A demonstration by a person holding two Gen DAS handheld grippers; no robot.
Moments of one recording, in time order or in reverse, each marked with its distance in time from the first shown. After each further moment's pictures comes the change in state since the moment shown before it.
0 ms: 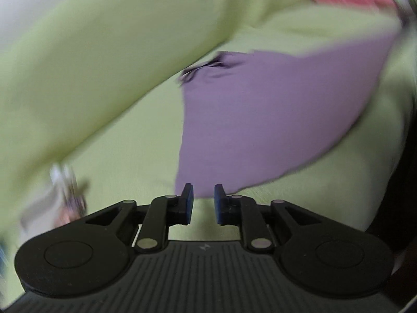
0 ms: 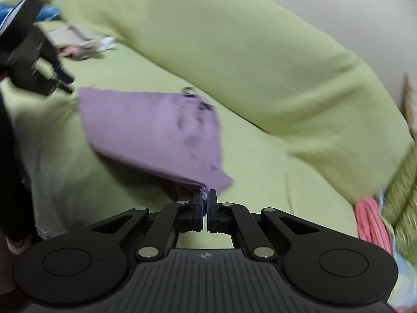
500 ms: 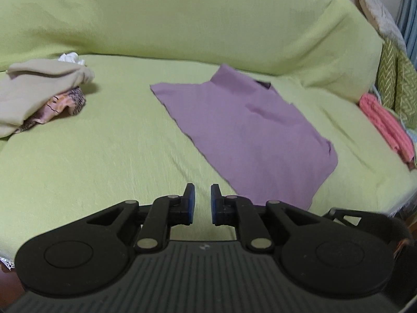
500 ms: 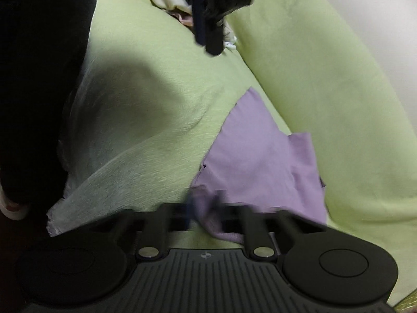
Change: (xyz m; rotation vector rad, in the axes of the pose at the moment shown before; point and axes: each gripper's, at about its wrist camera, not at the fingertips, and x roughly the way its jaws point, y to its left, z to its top) left arm -0.035 0.073 -0.031 -0.821 0.061 -0.185; right arm 0.053 0.206 0.001 -0.494 -0.110 0.162
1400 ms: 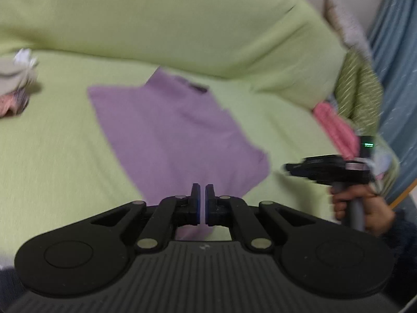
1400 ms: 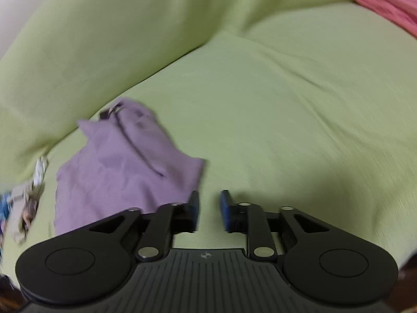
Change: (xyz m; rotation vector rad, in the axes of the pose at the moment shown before) left arm 0.001 -0.071 0.018 -0.055 0.022 -0.180; right arm 0.038 -0.226 -0.227 1.544 0.172 0.075
